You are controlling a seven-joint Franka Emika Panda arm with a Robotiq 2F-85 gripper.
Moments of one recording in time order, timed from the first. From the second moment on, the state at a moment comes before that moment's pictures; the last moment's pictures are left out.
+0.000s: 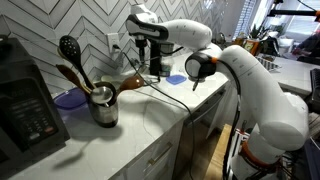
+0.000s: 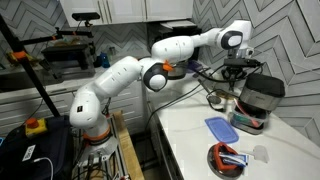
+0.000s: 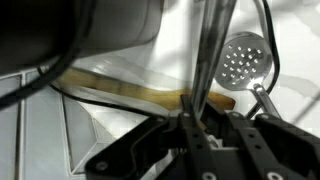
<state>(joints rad) -0.13 0.96 -0.05 -0.50 -0.10 1.54 -0.84</state>
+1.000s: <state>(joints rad) -0.09 0.70 -0.02 -0.41 -0.05 1.37 -0.58</state>
